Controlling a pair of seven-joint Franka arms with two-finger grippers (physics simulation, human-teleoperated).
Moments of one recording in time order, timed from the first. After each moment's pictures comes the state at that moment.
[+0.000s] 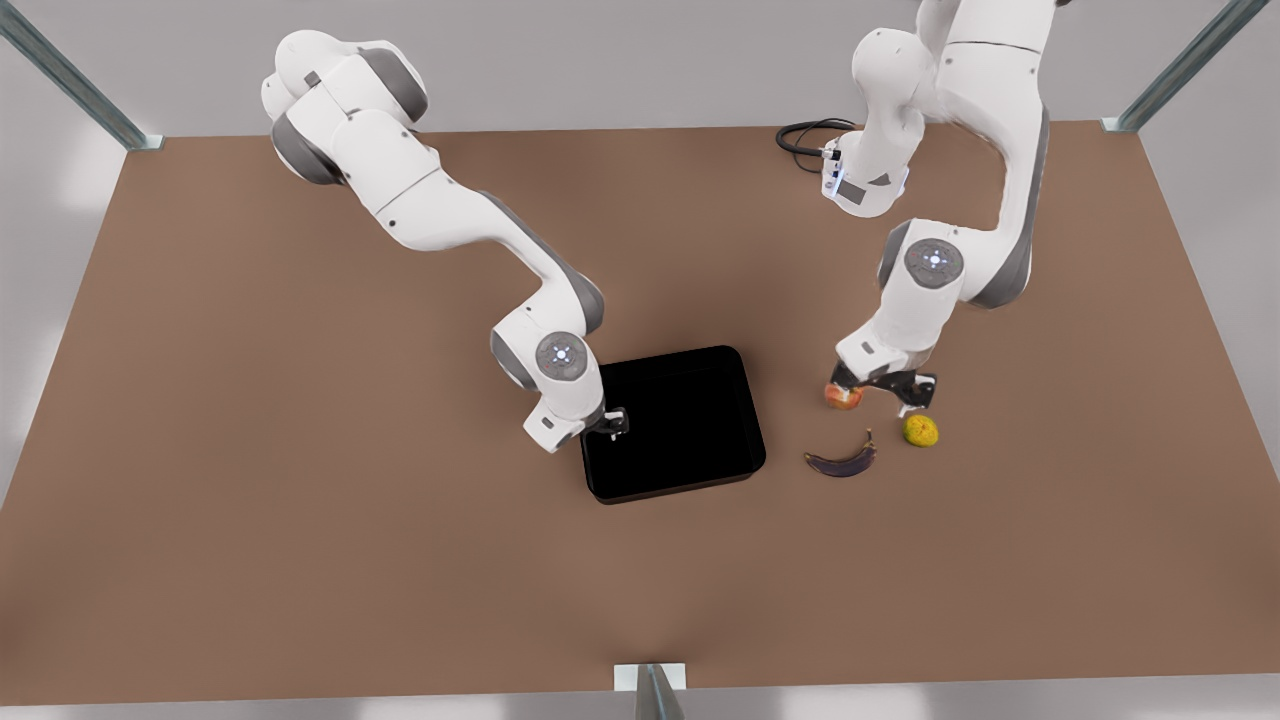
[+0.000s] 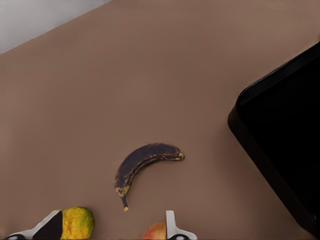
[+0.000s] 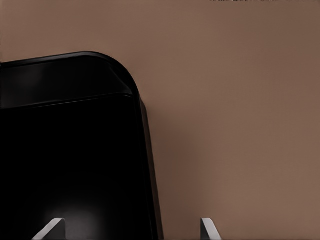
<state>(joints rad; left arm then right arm) -0.54 0.07 0.28 -2.10 0.14 2.44 0.01 0.43 0.75 0.26 -1.50 -0.25 2.29 0.74</state>
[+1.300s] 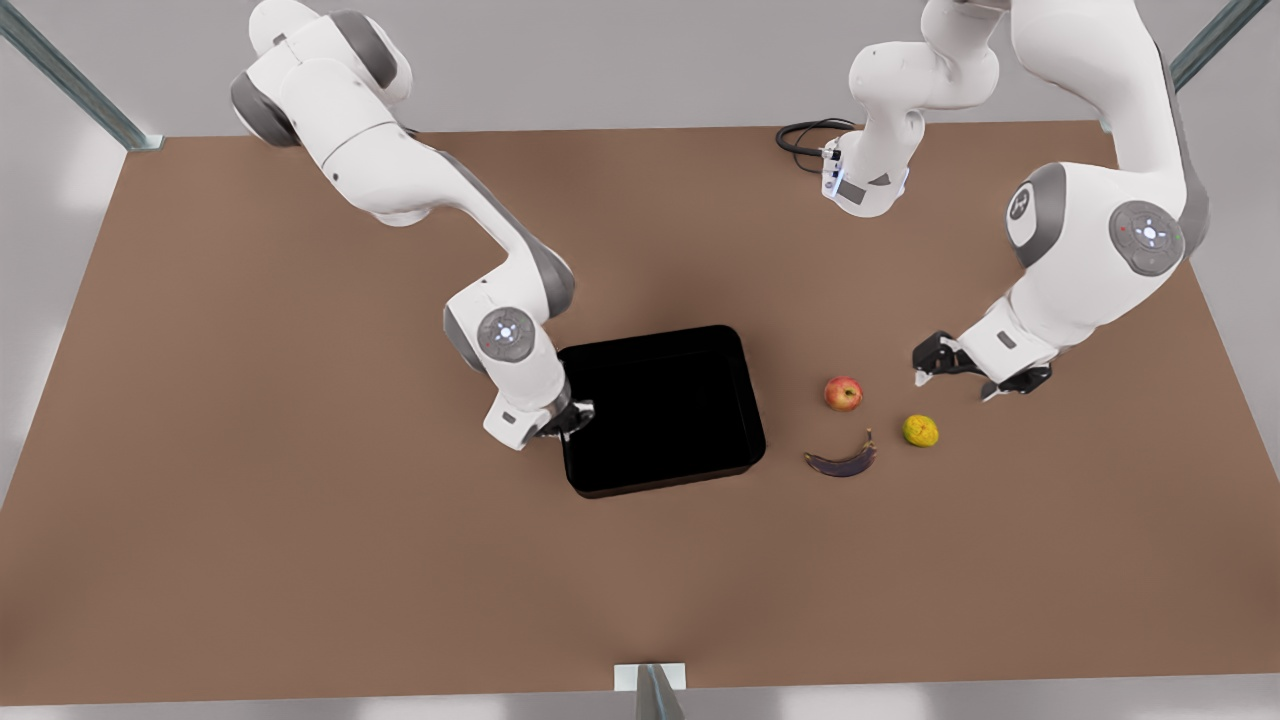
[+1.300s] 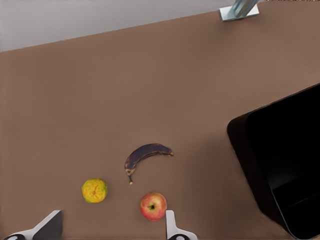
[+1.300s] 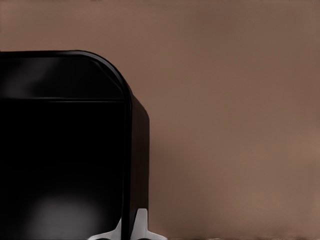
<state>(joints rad) -0.05 0.13 -0.09 -1.63 -0.07 1.85 0.11 0.32 0.54 0.29 -1.53 -0.13 2.18 0.48</state>
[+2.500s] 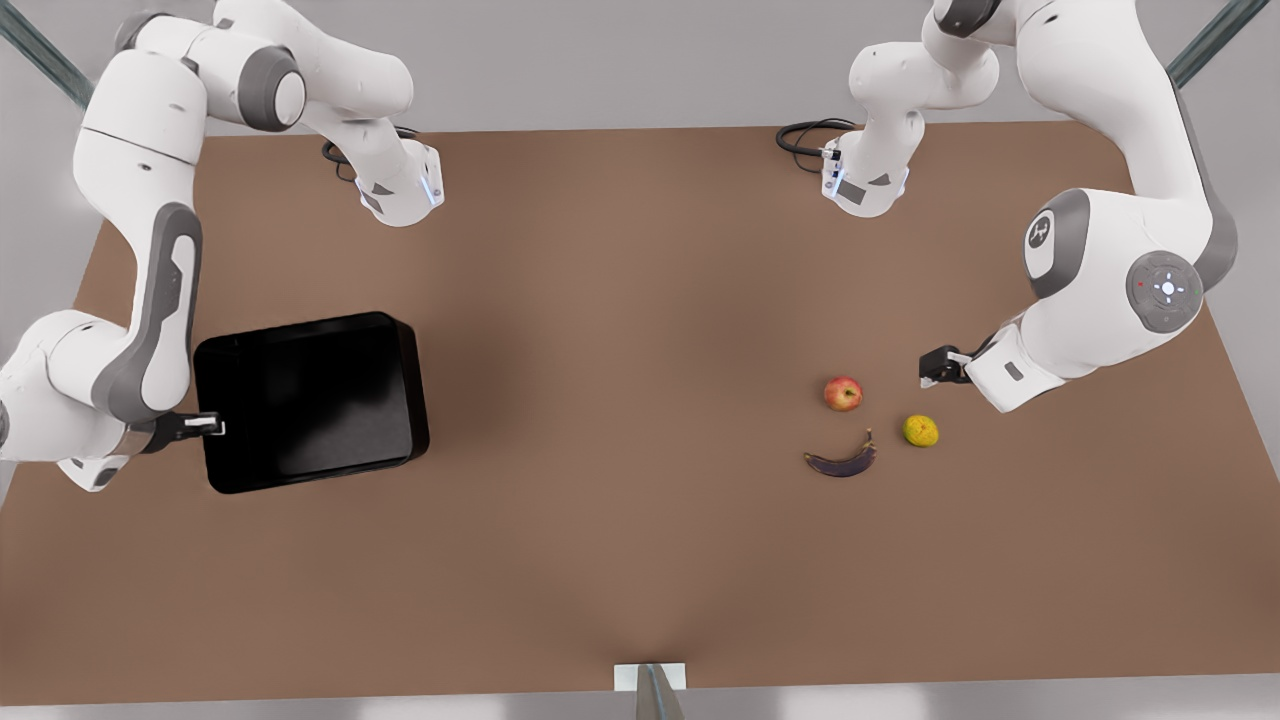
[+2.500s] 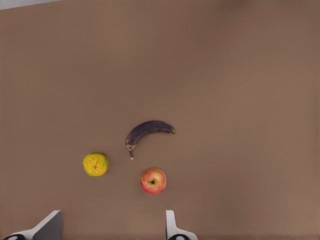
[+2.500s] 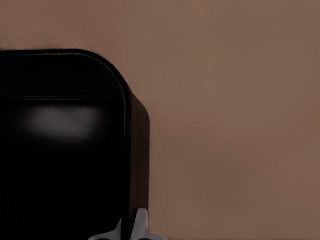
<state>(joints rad) -0.05 0.27 -0.09 -1.42 -0.06 1.61 0.06 0.03 0.52 -0.37 -1.51 0.20 1.71 -0.53</state>
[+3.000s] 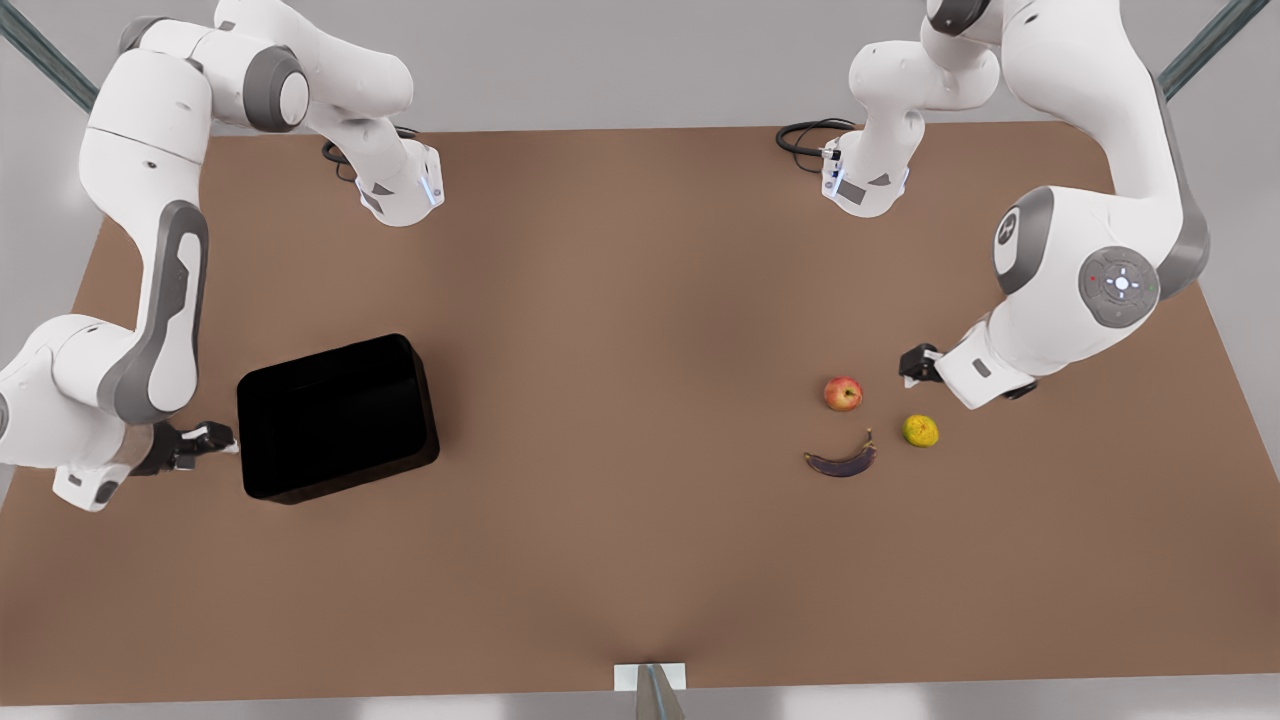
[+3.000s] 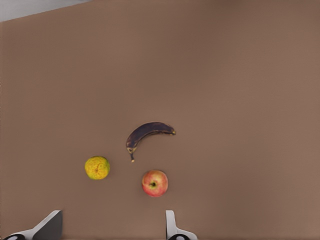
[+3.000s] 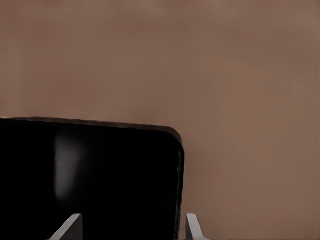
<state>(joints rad) -0.11 0.28 -0.09 -1.41 0.00 1.62 0.05 0.02 0.46 -0.28 -1.46 0.21 1.80 -0.68</state>
